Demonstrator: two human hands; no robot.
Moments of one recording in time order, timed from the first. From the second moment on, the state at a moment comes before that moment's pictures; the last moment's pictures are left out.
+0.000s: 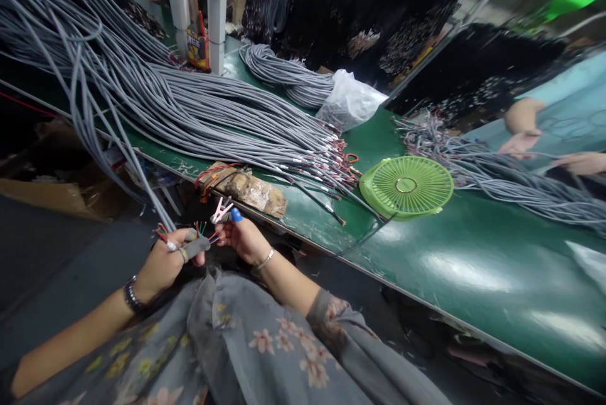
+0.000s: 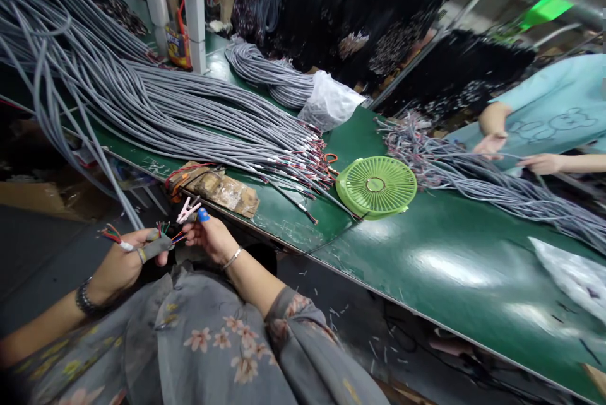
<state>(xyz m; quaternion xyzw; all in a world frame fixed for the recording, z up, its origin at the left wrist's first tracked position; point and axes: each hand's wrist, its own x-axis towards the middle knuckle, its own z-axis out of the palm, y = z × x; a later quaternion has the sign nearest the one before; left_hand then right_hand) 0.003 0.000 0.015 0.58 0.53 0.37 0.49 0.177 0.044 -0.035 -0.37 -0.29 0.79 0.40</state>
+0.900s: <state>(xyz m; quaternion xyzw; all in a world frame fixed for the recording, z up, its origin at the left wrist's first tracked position) 0.006 0.002 0.008 0.55 0.52 0.38 0.53 0.165 0.053 -0.025 -0.33 -0.20 0.82 0.42</state>
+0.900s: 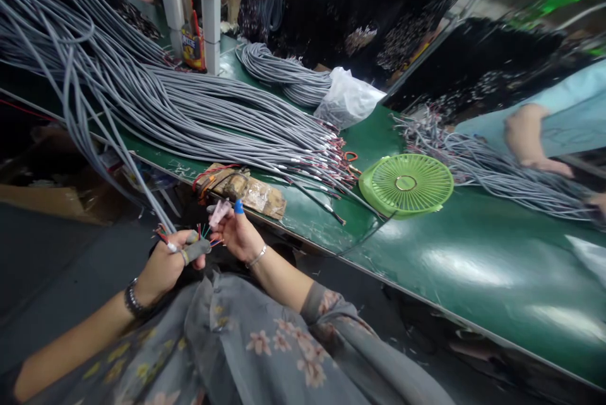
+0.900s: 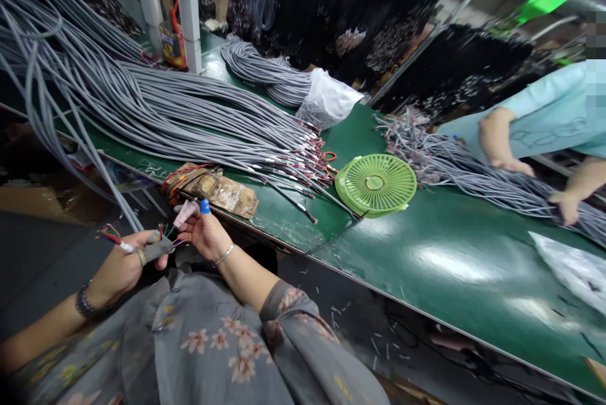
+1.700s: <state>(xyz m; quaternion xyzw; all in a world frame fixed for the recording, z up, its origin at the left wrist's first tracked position) 0.009 -0.007 0.012 0.57 0.56 0.38 0.46 0.183 0.034 -0.019 -0.38 -0.39 0.77 0.33</state>
